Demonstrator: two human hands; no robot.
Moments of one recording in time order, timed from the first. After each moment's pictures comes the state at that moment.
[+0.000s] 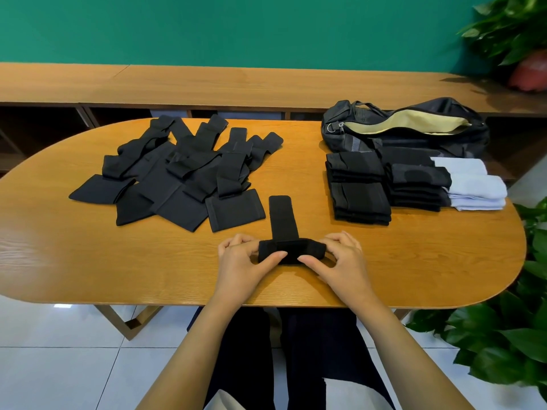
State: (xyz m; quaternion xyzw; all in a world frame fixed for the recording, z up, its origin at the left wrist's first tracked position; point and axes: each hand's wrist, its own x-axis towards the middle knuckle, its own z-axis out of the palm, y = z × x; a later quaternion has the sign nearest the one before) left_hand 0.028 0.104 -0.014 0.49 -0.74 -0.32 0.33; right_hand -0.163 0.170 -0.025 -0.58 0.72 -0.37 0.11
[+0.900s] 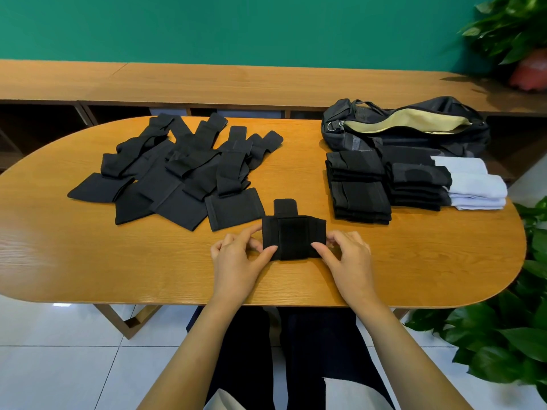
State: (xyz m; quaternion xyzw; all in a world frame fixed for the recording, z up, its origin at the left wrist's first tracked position) left_hand 0.028 0.098 -0.023 0.51 -0.74 -0.23 0.38; right_hand -0.166 0.171 -0.021 -0.55 0.73 -0.39 0.09
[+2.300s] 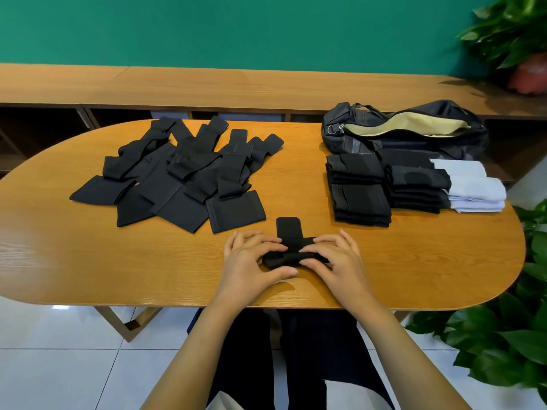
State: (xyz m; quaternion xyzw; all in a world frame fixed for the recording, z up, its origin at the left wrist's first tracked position) left_hand 0.029 0.098 -0.026 0.40 -0.82 -0.22 0.34; right_hand -0.162 0.170 -0.022 -0.67 0.65 -0.37 0.04
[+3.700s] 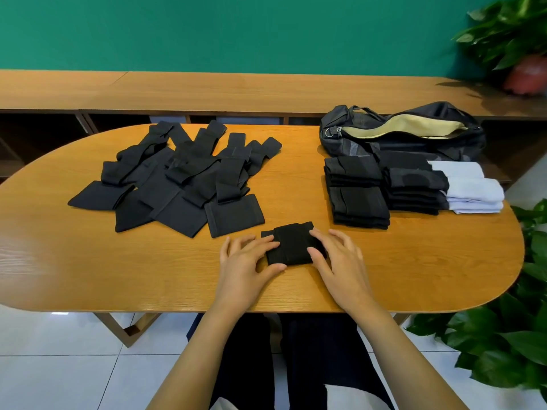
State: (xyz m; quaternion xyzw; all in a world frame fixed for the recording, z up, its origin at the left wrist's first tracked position) left_hand 0.030 0.099 -0.024 0.45 -0.82 -0.21 0.29; right_hand -0.161 0.168 -0.018 -0.61 0.73 -0.30 0.09
